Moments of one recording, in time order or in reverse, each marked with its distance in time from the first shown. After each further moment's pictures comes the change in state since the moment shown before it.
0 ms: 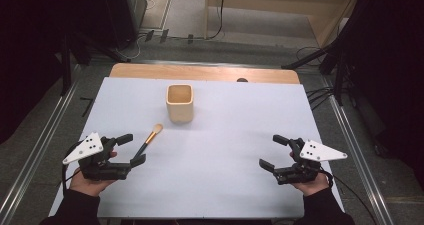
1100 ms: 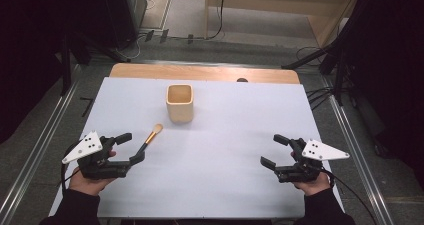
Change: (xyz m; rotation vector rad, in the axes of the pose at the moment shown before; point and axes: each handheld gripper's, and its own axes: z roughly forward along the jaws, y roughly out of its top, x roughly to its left) left arm 0.002 0.001 -0.002 0.002 0.024 -0.008; right arm -0.001 0.001 -0.003 -0.011 -0.010 0.022
